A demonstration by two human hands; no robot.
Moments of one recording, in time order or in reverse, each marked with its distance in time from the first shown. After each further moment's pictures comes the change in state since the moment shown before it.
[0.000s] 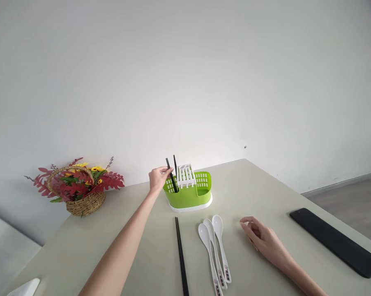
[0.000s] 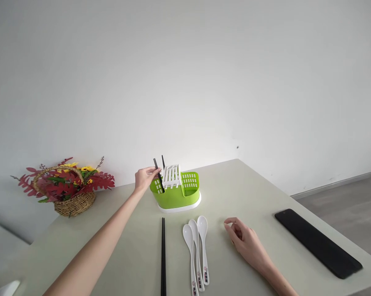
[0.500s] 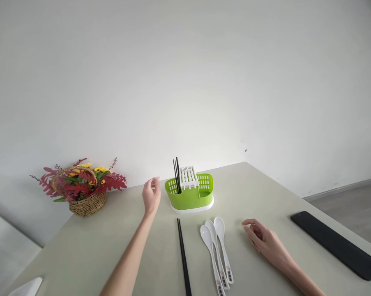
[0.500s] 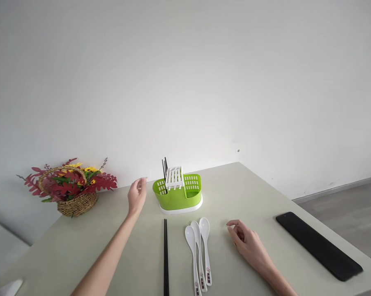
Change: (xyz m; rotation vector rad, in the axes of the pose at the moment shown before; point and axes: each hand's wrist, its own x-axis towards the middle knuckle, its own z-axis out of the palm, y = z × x) left_hand -0.059 -0.027 -0.033 0.200 0.257 0.042; right_hand 0.001 0.007 0.004 -0.002 0.015 0.000
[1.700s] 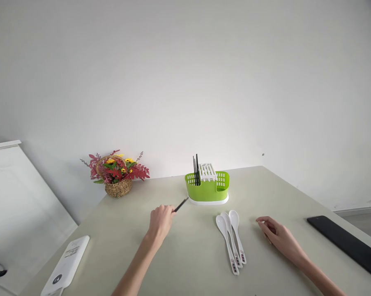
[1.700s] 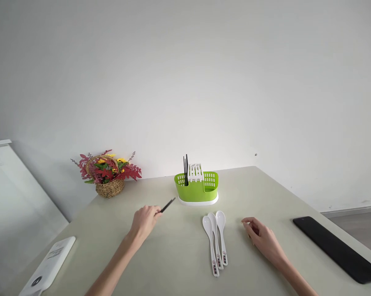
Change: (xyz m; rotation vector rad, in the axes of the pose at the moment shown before) left_hand -0.114 0.033 -0.111 0.870 -0.589 0.009; right_hand -0.009 0.008 0.003 -0.096 0.050 -0.051
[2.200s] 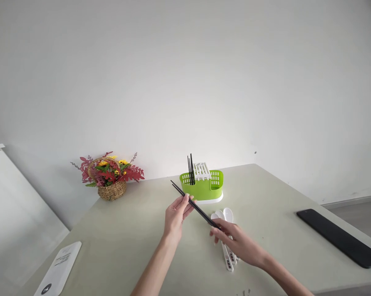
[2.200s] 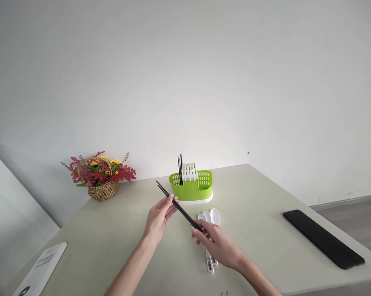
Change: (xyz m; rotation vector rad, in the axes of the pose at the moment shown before) left_hand -0.002 0.078 0.013 -1.851 0.018 -0.154; right_hand -0.034 -0.157 0.044 0.228 -0.439 -0.220
